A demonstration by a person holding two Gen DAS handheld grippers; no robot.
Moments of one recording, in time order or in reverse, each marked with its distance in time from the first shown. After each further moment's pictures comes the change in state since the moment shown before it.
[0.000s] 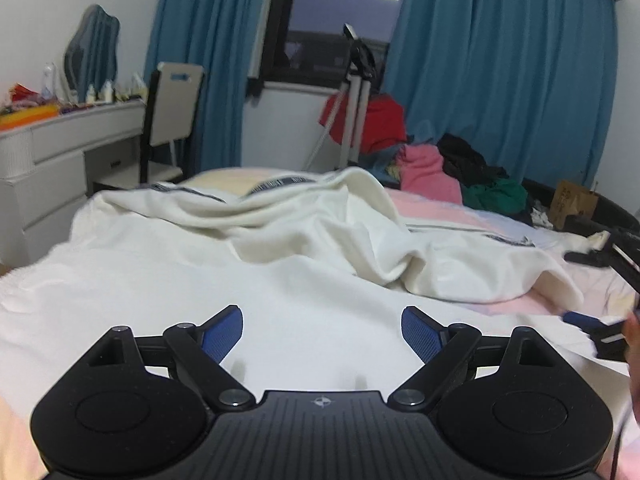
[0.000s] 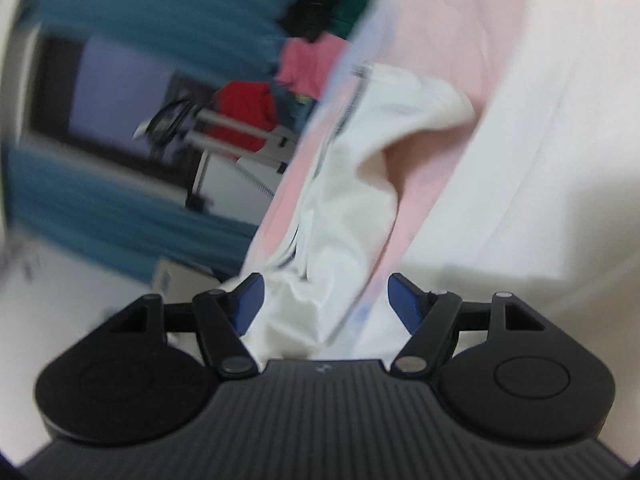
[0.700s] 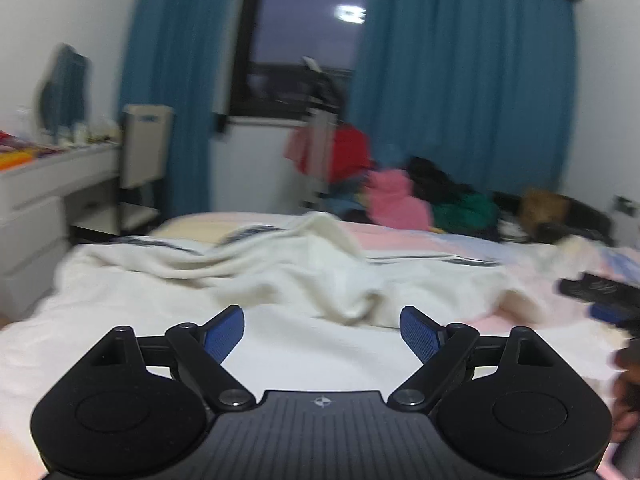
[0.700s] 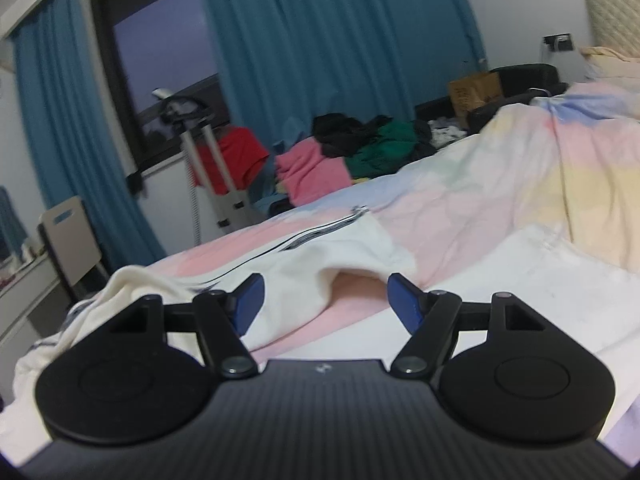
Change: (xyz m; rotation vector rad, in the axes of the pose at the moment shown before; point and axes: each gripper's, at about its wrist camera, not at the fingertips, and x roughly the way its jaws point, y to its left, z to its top) left arm -0.042 -0.003 0.014 0.091 -0.106 -0.038; right arm -0.074 0.059 -0.069 -0.800 -0.352 -0.257
